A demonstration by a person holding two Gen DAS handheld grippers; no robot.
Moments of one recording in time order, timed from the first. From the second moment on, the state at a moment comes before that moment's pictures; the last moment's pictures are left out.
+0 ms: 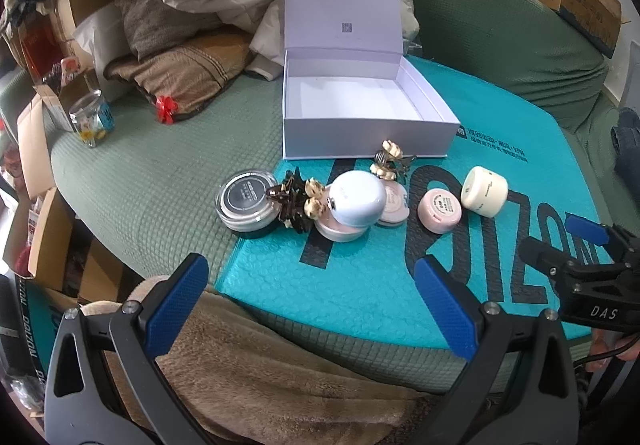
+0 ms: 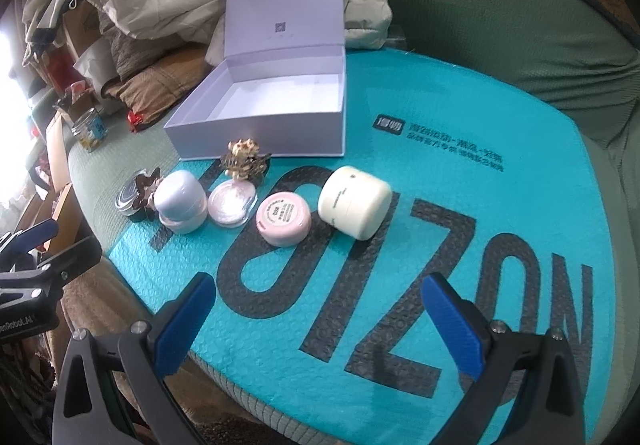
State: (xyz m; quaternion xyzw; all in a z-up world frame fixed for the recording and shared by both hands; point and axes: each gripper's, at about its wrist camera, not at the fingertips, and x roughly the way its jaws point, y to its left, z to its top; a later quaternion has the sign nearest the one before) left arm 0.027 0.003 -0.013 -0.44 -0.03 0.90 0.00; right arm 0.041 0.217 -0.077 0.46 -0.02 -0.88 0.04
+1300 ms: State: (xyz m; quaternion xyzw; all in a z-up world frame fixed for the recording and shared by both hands) left arm -0.021 -0.048 -0.052 -0.46 -0.04 0.89 0.00; right arm -0.039 0.130 -0.109 0.48 0.02 -0.86 0.19
